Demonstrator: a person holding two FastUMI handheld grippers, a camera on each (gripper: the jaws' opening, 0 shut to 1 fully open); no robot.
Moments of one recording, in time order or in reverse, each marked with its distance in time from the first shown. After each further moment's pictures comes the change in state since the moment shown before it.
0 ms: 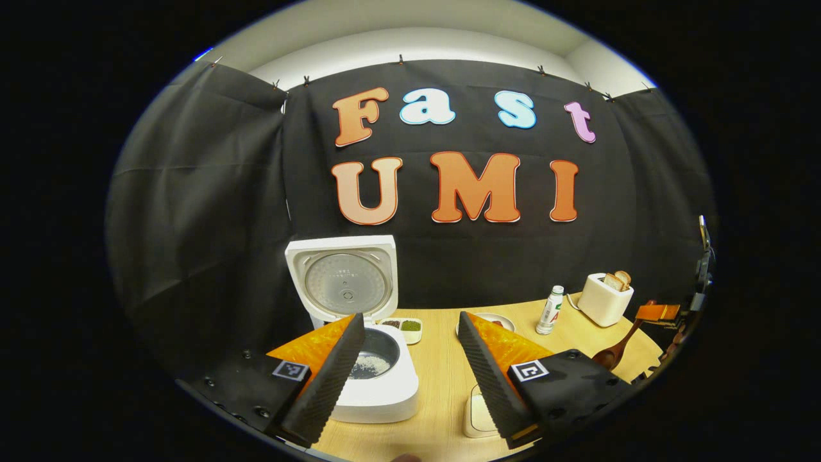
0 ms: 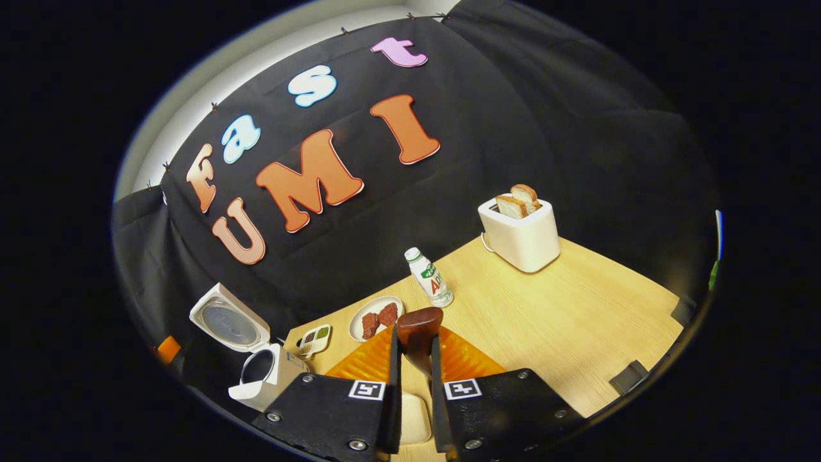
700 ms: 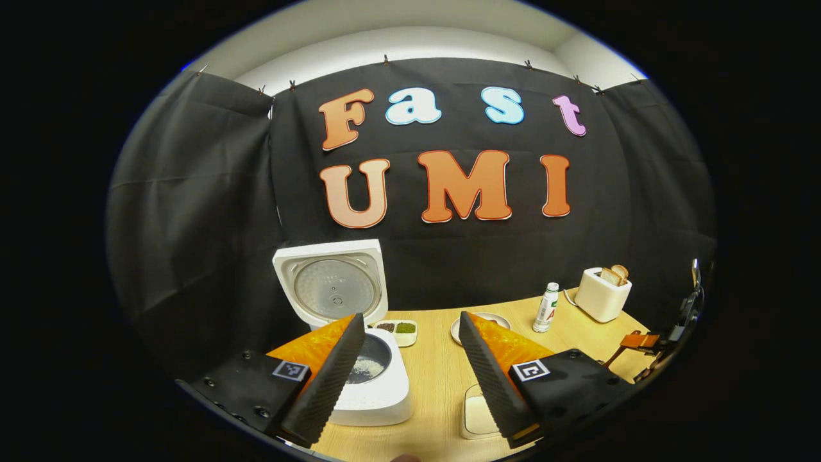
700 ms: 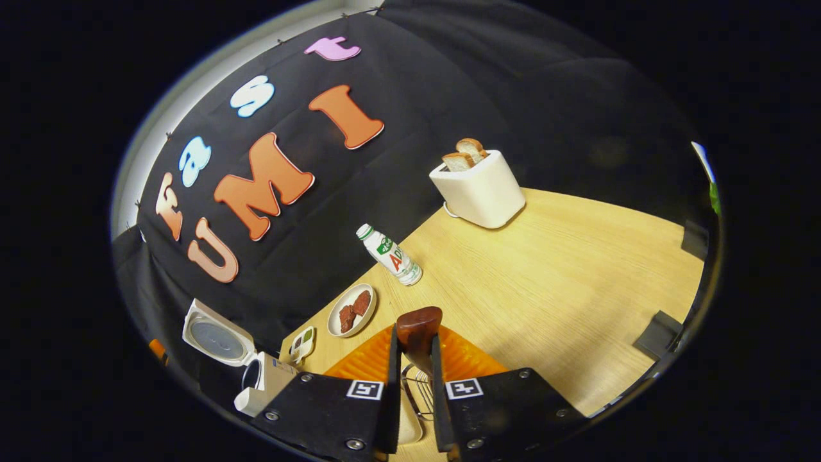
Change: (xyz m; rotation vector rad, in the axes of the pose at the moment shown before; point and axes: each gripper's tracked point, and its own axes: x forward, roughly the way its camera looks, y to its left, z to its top) left arm 0.009 -0.017 0.003 0.031 0.007 -0.013; right arm 0.022 -0.058 -0.061 0.231 0.049 -0.077
